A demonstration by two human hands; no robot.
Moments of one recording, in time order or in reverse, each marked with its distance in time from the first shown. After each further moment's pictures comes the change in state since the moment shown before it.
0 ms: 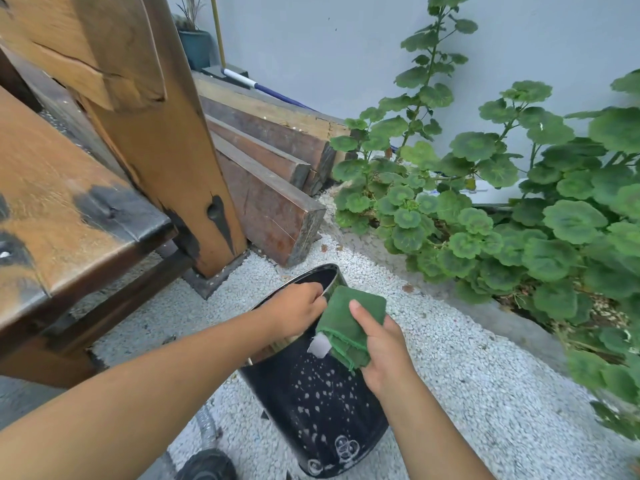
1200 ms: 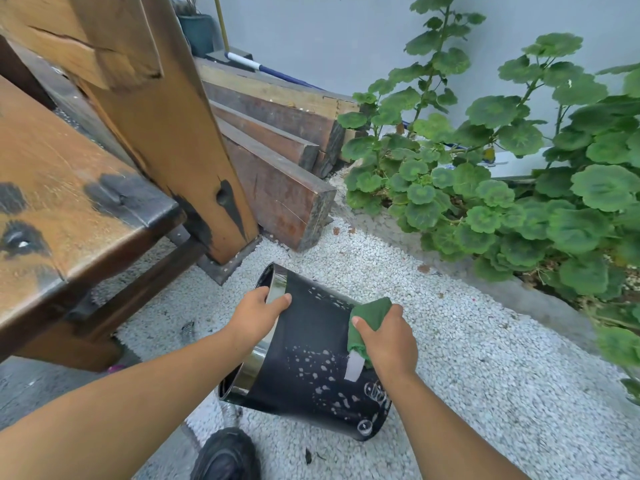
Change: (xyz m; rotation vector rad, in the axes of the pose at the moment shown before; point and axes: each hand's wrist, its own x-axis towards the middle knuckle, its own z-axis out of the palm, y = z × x) left_hand -0.048 -0.064 0.022 -0.595 0.267 -0.447; right_hand 0.051 0.059 -0.041 -1.294 0.392 -0.276
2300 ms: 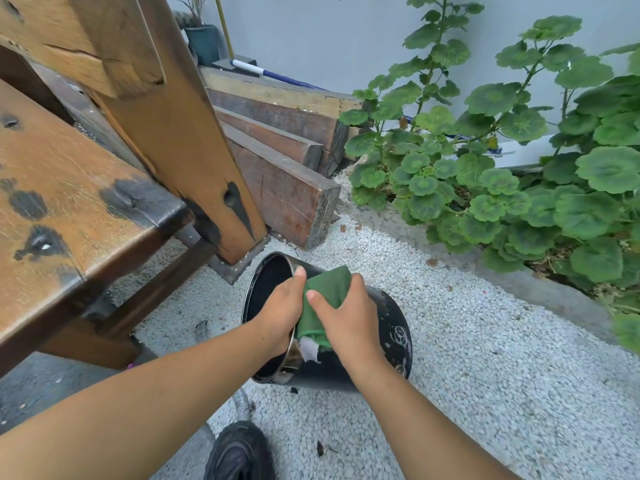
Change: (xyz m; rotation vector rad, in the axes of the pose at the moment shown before) left_hand -0.033 0.042 0.028 -0.429 -0.122 -0.057; right_hand -0.052 -0.076 -0.017 0.512 -0.103 -0.223
